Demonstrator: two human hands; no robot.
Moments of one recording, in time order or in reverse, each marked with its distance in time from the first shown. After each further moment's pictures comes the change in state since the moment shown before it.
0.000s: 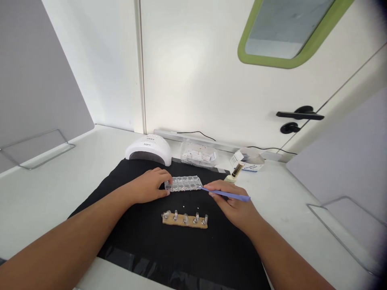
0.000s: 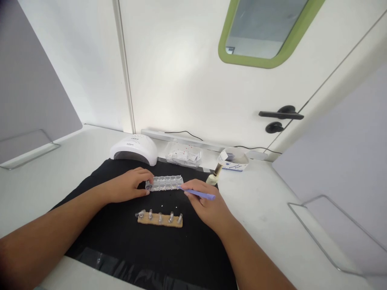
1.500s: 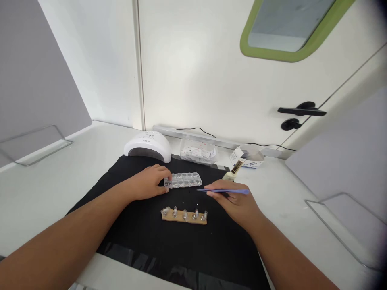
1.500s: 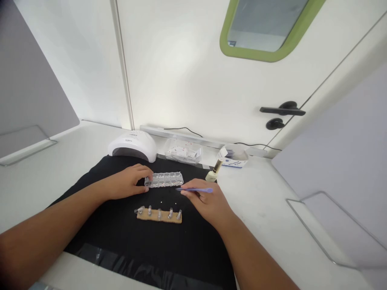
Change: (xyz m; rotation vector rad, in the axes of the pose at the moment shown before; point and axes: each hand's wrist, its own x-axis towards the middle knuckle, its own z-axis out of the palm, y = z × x) left_hand 0.001 0.002 0.000 0.022 -0.013 -0.013; right_hand 0.002 -0.006 -0.004 -0.052 -0.038 0.042
